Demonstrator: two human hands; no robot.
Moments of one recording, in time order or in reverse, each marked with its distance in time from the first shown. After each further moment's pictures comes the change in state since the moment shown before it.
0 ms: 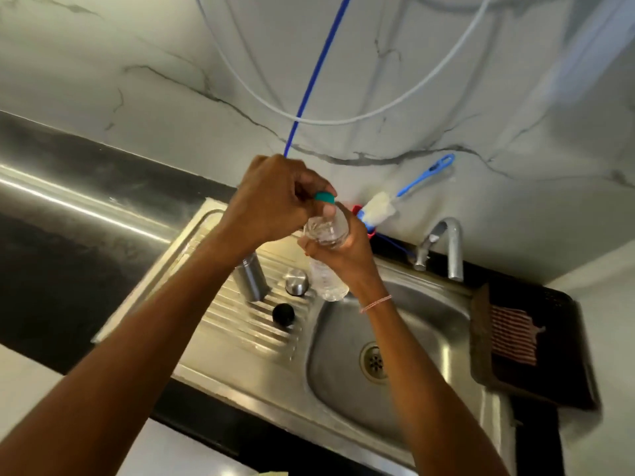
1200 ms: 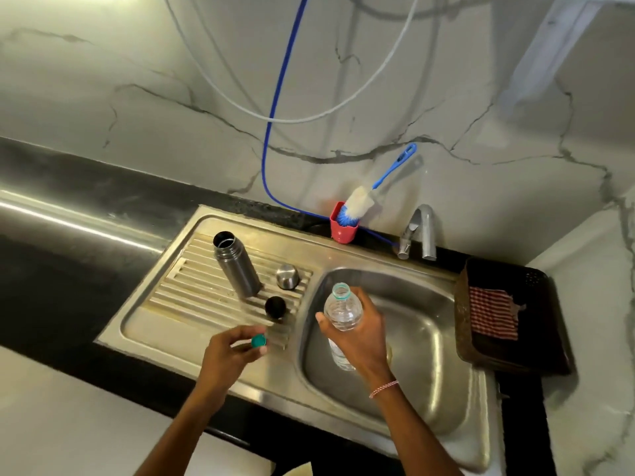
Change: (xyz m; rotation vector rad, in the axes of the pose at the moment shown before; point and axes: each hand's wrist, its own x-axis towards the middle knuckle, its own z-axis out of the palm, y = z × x) left_hand -0.246 -0.084 0.130 -0.721 -0.014 -0.832; right_hand -0.158 0.038 -0.035 -0.332 0.306 0.093
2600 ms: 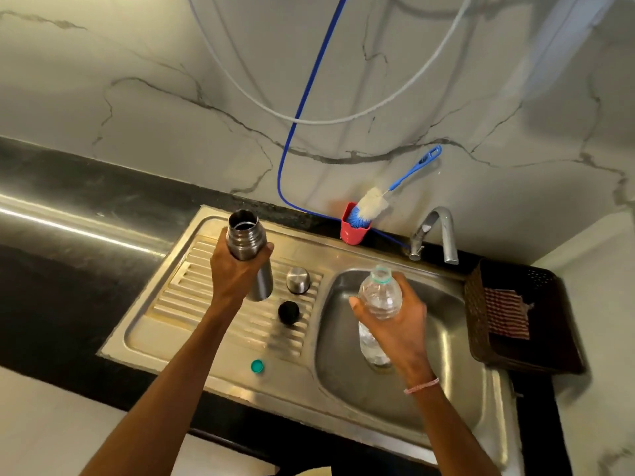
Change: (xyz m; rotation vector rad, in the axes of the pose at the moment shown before) left_hand 0.123 0.098 -0.027 0.022 0.273 0.373; right_hand 0.021 -0.042 0.006 -0.078 0.075 -0.054
